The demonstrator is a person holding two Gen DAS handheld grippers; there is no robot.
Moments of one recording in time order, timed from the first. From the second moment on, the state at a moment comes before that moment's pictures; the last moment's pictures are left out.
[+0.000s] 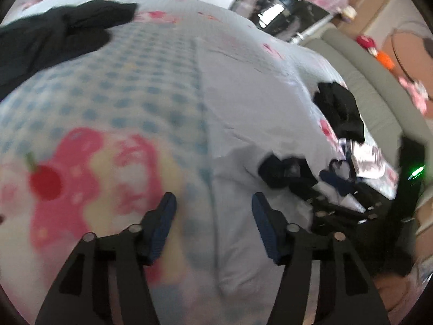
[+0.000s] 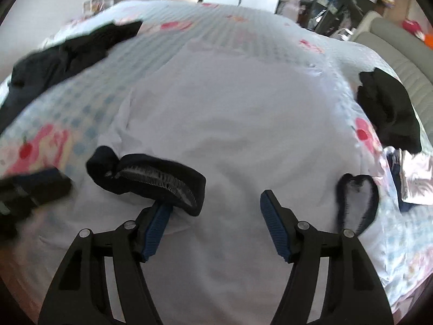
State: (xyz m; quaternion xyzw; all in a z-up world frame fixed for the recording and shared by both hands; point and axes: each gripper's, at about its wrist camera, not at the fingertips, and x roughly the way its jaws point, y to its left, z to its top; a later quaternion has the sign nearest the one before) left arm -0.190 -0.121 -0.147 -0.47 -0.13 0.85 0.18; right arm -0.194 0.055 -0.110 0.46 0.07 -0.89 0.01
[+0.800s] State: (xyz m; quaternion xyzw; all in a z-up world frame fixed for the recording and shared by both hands) left arm -0.251 -0.105 -0.140 -0.46 -0.06 0.88 0.13; right arm -0.174 0.071 -0.106 0.48 0.04 -0.88 0.03
